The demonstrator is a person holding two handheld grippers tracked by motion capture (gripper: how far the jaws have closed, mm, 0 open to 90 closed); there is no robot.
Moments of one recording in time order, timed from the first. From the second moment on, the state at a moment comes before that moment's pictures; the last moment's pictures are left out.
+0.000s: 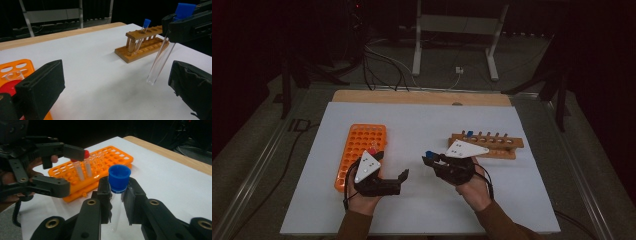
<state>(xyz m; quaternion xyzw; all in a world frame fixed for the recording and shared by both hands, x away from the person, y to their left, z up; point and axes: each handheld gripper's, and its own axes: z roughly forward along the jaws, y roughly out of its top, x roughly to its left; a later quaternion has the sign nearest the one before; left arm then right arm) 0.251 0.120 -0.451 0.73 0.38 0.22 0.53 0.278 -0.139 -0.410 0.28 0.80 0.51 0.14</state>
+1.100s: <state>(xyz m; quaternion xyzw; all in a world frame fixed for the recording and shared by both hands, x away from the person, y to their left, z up) 0.249 0.106 -0.455 0.76 0.33 0.17 0.53 0.267 -0.110 -0.415 0.26 0.80 0.52 0.11</state>
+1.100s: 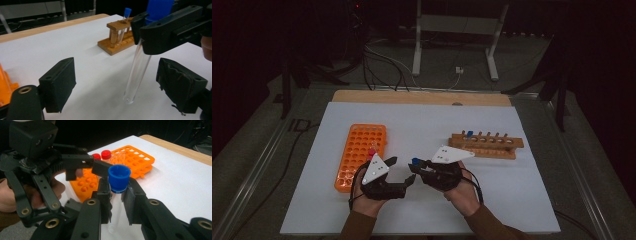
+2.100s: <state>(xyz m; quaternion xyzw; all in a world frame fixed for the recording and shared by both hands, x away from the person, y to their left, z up) 0.242 0.112 -0.450 0.78 0.29 0.19 0.52 0.268 -0.111 -0.414 0.27 0.80 0.53 0.10</state>
